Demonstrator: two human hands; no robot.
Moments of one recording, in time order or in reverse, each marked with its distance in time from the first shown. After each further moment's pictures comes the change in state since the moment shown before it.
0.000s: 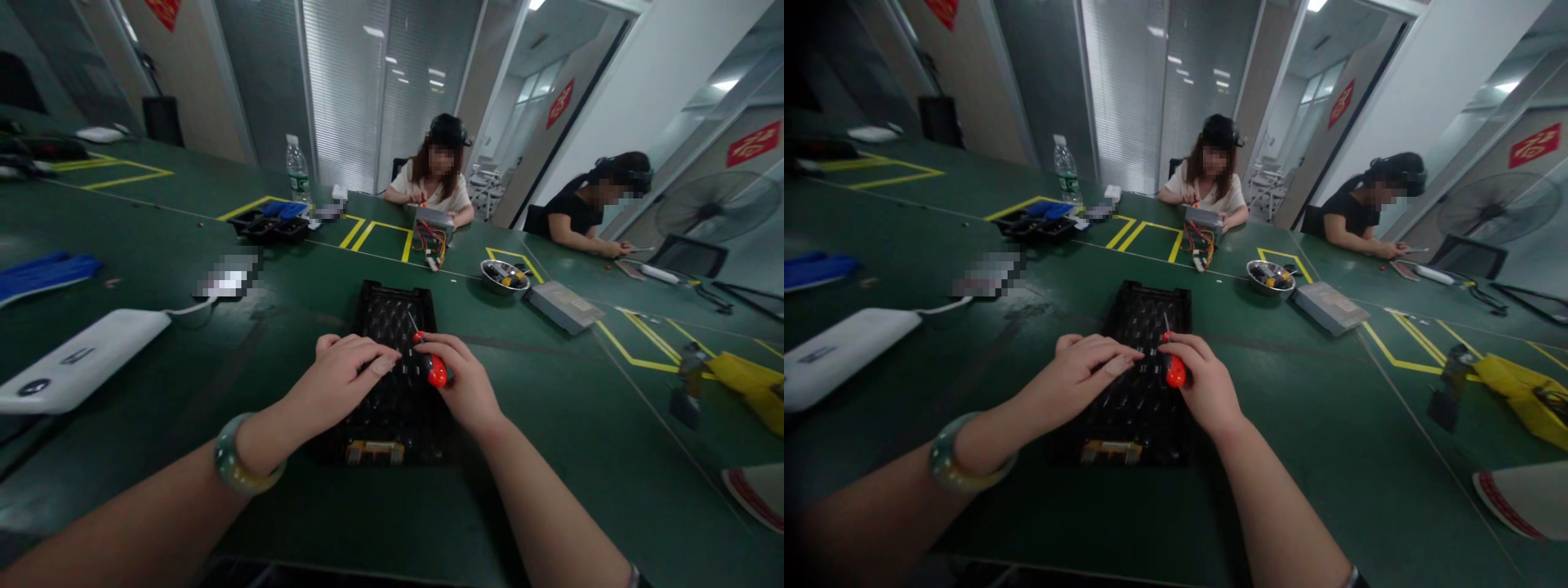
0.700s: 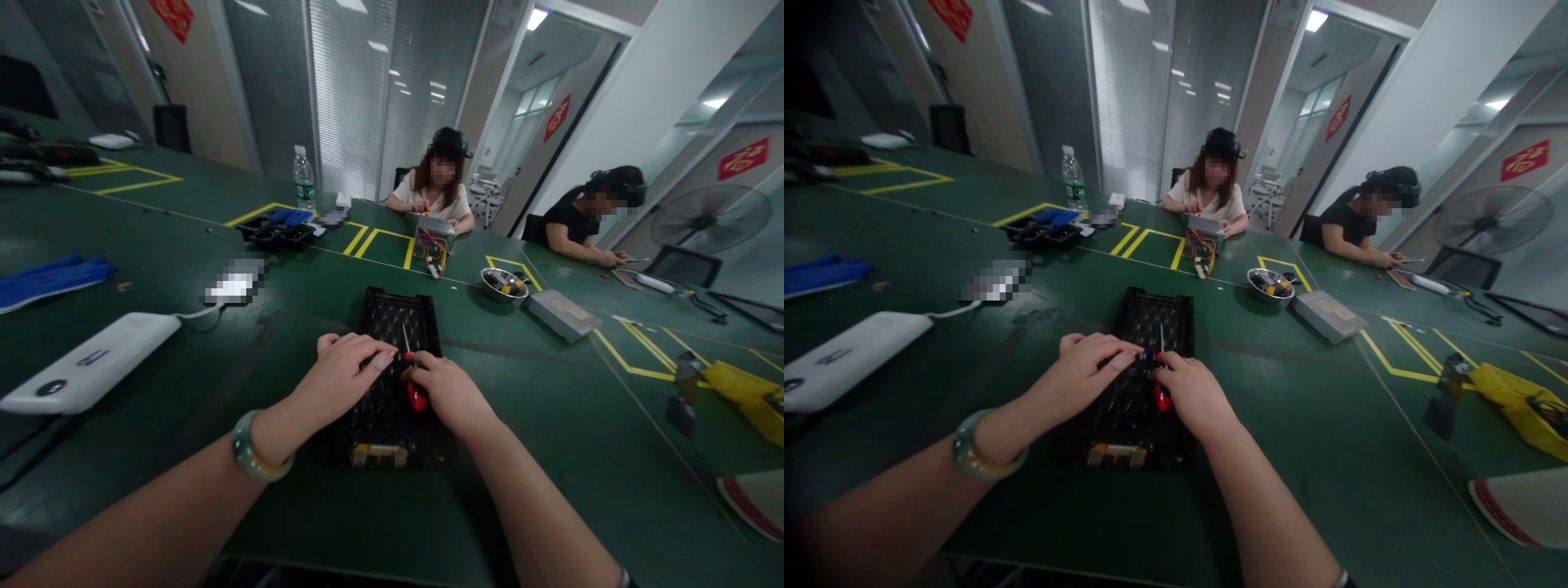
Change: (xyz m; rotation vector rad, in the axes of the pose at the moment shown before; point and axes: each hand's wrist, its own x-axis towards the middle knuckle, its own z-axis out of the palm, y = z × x) left_hand 0.006 -0.011 0.001 0.020 0.046 -0.052; right_hand 0.016 -0.021 0.006 -0.514 -0.470 -0.001
